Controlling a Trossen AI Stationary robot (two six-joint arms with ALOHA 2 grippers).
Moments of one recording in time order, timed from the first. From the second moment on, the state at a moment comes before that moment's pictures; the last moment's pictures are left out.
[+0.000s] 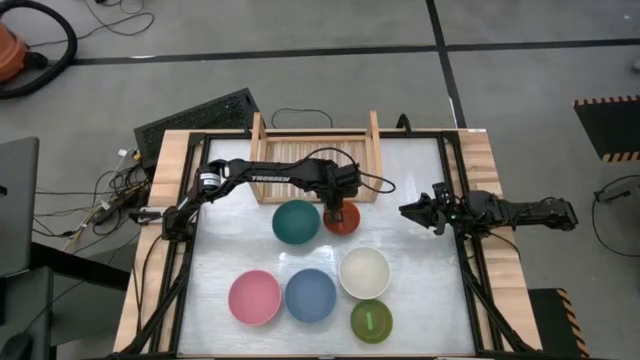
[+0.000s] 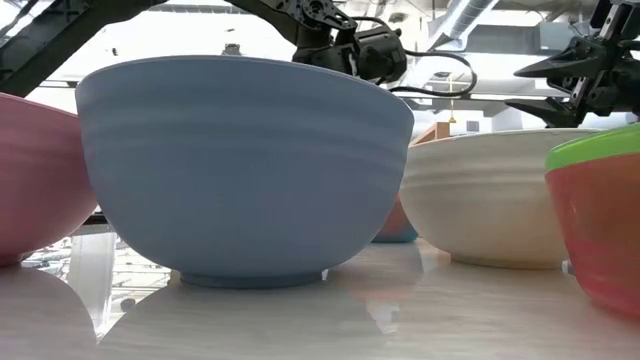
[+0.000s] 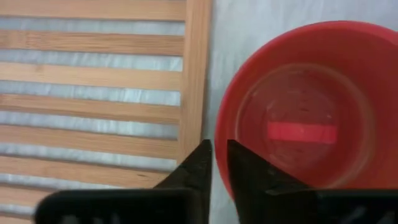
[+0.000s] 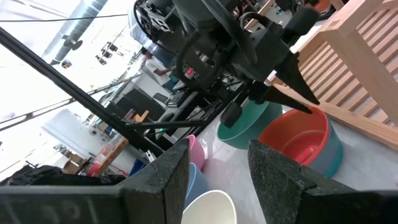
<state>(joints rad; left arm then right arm) 0.17 2.21 1.86 -0.84 -0.09 0.11 0.05 0.01 0.02 0.01 0.11 0.83</state>
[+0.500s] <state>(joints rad) 0.17 2.21 1.86 -0.84 -0.10 0.10 0.05 0.01 0.02 0.01 0.11 0.83</state>
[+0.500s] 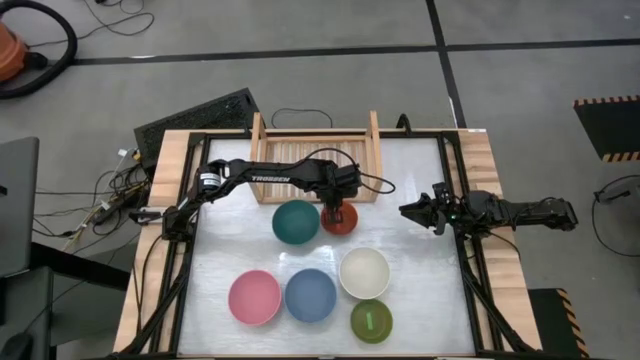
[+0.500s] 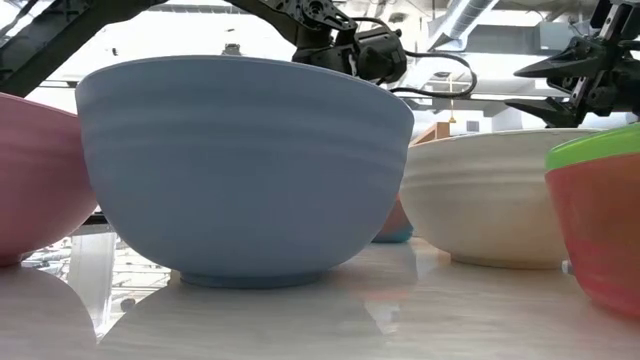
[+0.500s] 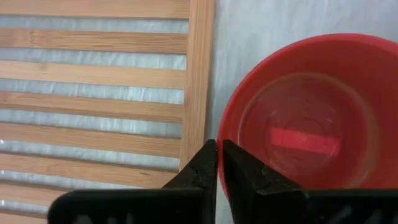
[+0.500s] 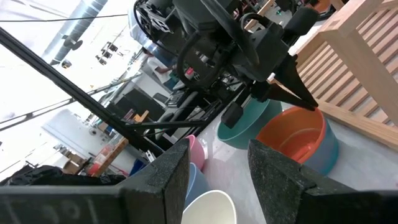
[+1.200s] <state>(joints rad) 0.17 2.21 1.86 -0.85 -0.09 0.11 0.05 0.01 0.02 0.01 0.11 0.83</state>
